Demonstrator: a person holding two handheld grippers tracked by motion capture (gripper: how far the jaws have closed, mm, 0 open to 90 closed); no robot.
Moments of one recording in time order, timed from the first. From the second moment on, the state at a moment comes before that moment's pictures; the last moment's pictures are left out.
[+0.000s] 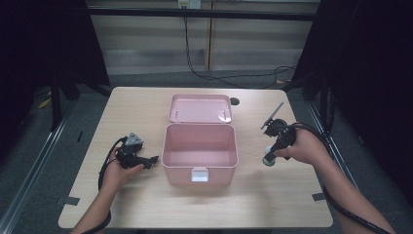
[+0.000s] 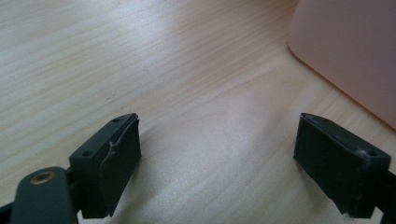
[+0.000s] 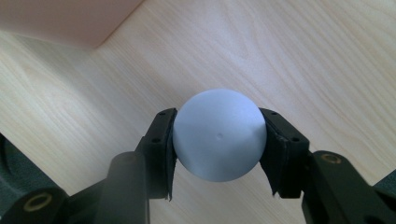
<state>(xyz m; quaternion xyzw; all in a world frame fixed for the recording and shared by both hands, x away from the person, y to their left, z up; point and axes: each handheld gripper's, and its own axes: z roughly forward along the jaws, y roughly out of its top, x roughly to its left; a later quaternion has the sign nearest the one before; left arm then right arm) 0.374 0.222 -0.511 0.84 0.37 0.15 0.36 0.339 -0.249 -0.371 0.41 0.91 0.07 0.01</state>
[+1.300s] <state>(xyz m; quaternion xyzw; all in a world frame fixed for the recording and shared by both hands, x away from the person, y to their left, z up) 0.374 0.222 -0.510 0.84 0.37 0.15 0.36 0.367 -0.204 -0.303 0.40 0.91 0.07 0.01</state>
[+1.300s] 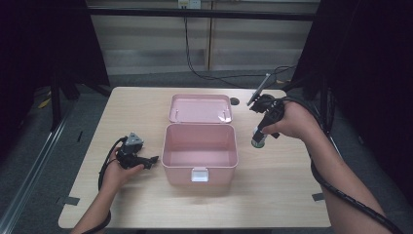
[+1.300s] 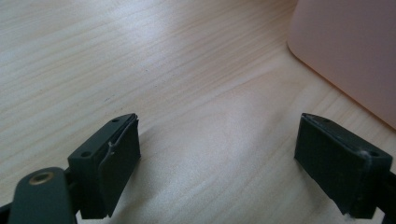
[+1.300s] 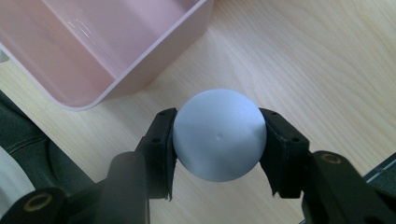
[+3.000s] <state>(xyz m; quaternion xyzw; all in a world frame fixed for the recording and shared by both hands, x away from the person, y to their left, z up) 0.374 0.222 -0.510 0.84 0.37 0.15 0.36 0.396 -0.115 -0.296 0.40 0.91 0.08 0.00</state>
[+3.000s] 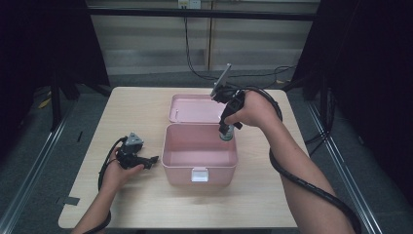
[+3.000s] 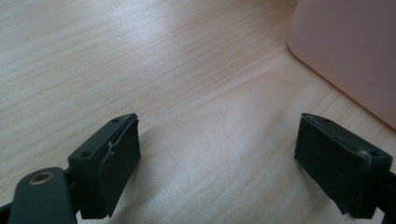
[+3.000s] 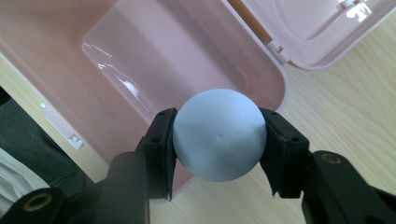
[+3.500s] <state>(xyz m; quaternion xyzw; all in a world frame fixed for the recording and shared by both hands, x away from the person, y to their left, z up) 0.374 0.222 -0.510 0.84 0.37 0.15 0.37 0.405 -0.098 -0.321 0.42 0.90 0.07 -0.02</state>
